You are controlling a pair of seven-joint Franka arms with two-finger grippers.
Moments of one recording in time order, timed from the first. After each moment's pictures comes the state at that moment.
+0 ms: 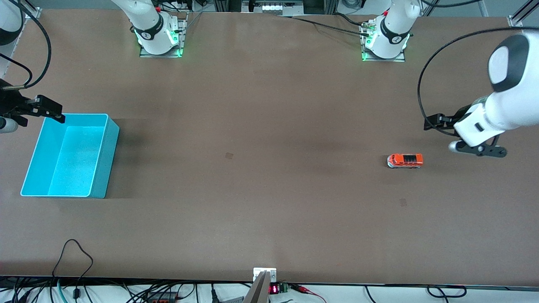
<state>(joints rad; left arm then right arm) -0.04 0.19 0.04 -1.75 -0.04 1.69 0.15 -0.01 0.09 -0.06 -1.59 -0.03 1.68 -0.18</state>
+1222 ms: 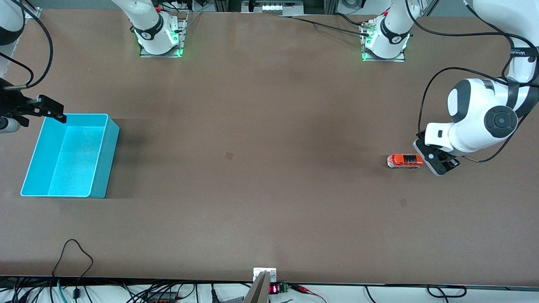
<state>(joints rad) -0.01 0.30 0.03 -2.00 0.07 2.21 1.06 0.00 0.09 -0.05 -1.59 -0.03 1.68 -0.18</state>
